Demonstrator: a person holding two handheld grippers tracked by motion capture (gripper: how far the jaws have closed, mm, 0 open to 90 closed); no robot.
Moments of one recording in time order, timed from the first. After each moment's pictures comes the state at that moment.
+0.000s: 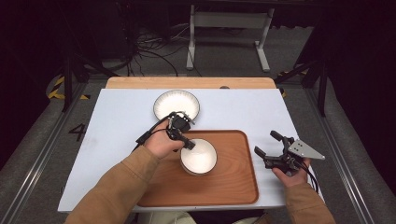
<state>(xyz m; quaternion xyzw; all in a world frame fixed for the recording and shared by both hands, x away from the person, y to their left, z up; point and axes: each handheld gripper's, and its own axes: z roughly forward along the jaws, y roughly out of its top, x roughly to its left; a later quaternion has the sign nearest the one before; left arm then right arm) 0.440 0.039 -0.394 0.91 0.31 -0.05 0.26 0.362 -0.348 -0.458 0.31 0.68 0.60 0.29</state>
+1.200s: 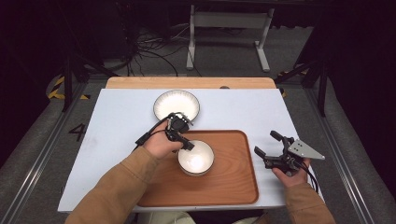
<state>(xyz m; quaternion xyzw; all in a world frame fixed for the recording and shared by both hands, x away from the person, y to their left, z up) 0.440 0.044 -0.398 0.91 0.31 -0.03 0.27 0.362 -0.347 -0.458 0.30 0.68 0.60 0.29</state>
